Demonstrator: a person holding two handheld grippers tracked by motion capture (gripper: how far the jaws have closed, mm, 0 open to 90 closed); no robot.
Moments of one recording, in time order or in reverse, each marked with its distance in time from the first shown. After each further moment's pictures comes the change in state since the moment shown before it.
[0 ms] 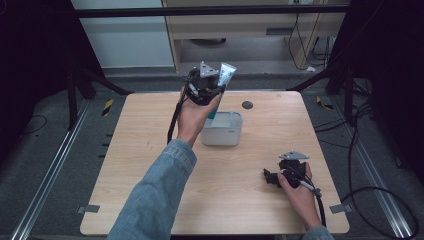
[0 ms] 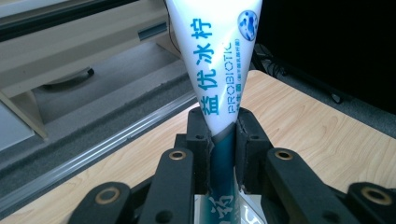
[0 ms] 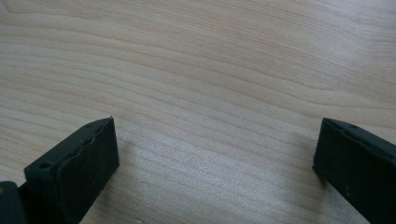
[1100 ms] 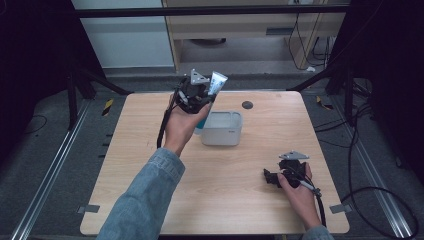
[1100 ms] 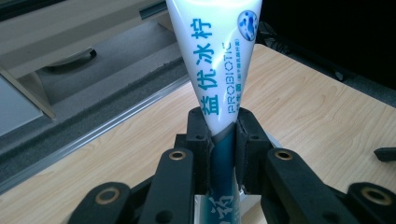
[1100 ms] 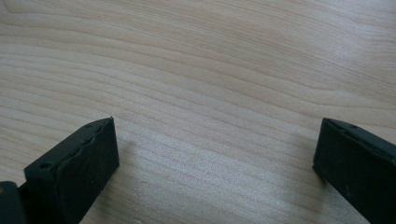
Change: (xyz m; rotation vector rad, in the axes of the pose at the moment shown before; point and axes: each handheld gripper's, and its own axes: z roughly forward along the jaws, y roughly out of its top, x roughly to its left) left arm 0.000 -0.012 -0.032 0.094 0.011 0.022; right arm 0.000 0.000 0.000 0.002 -0.001 0.002
